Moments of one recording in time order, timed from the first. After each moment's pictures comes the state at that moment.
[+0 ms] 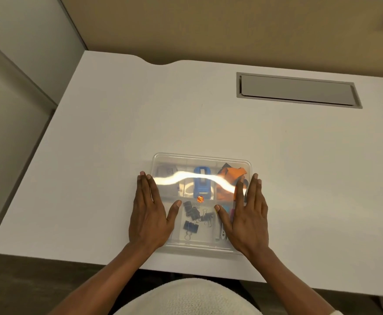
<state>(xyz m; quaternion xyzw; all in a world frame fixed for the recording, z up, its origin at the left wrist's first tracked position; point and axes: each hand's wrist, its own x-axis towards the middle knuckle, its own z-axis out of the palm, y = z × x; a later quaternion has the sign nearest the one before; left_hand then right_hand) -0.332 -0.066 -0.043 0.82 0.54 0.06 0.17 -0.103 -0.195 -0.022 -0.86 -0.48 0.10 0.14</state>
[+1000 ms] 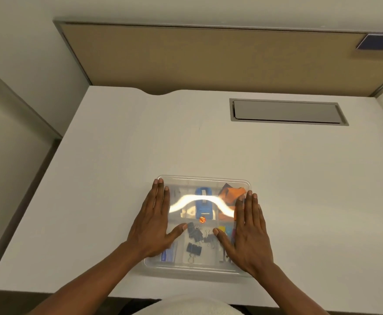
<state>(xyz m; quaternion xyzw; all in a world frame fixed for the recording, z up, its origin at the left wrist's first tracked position) -0.330 -0.011 -0.028 0.91 0.38 0.03 0.15 -0.098 -0.189 -0.026 -0.84 -0.52 0.08 0.13</state>
